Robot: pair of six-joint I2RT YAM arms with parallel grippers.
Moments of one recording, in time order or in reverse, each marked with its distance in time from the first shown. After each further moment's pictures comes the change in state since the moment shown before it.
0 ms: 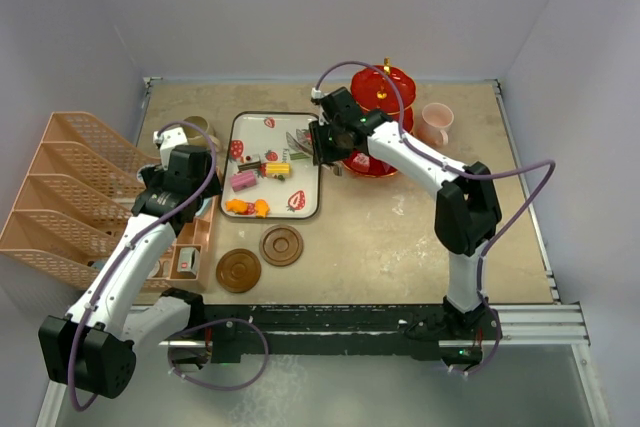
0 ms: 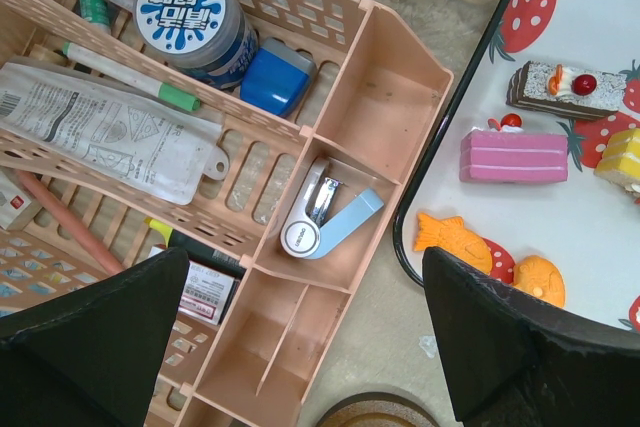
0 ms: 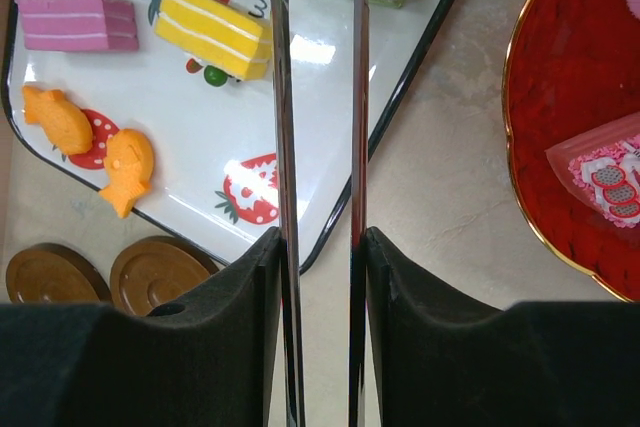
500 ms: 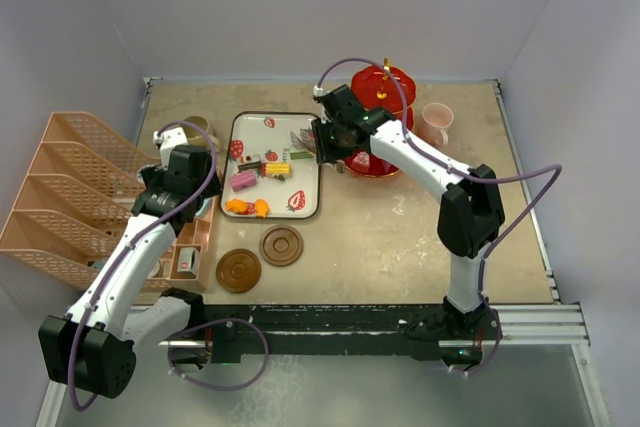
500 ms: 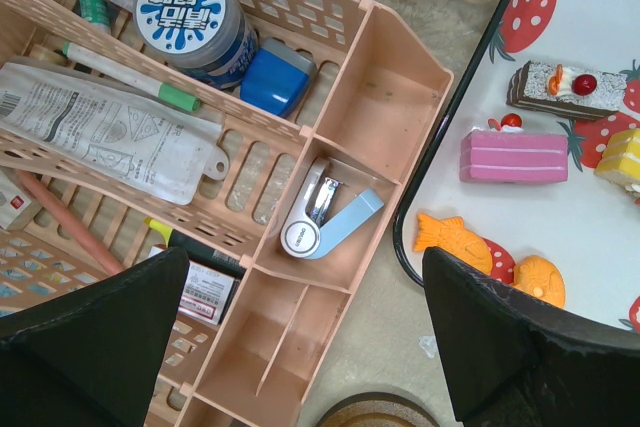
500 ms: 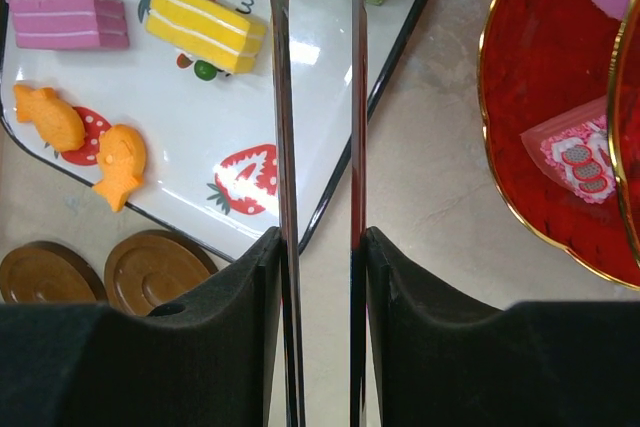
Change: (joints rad) left arm 0.000 0.001 0.000 0.000 0.000 0.000; right arm 0.000 -0.019 0.024 -0.044 0.034 -0.005
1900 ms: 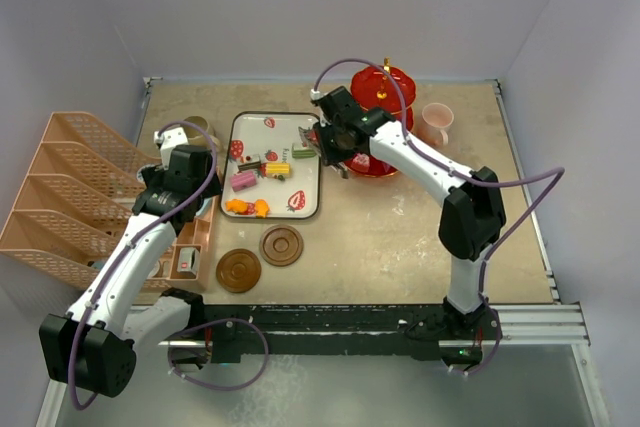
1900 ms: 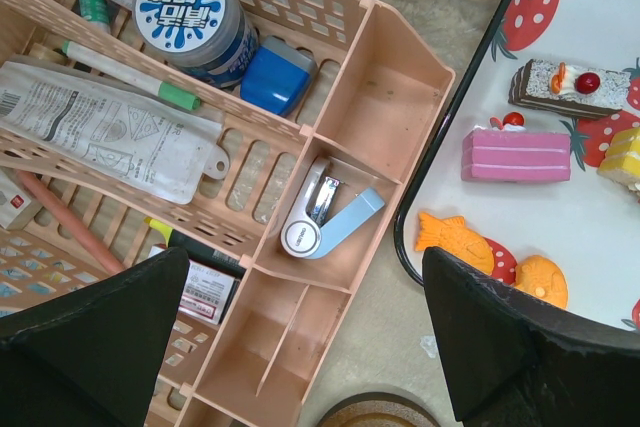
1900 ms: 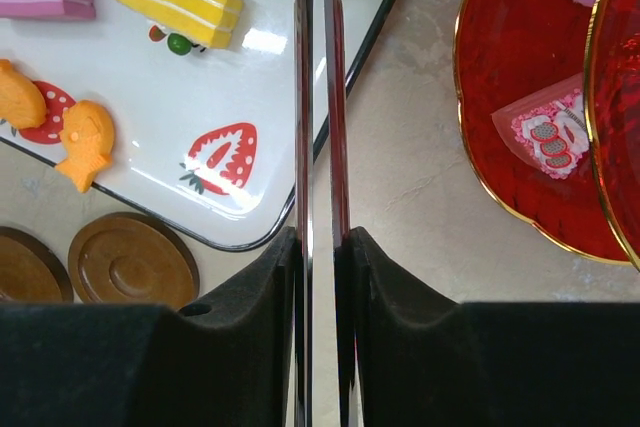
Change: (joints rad) left arm 0.000 0.006 0.000 0.000 0.000 0.000; right arm 0.021 -0.017 0.008 -0.063 0.068 -0.052
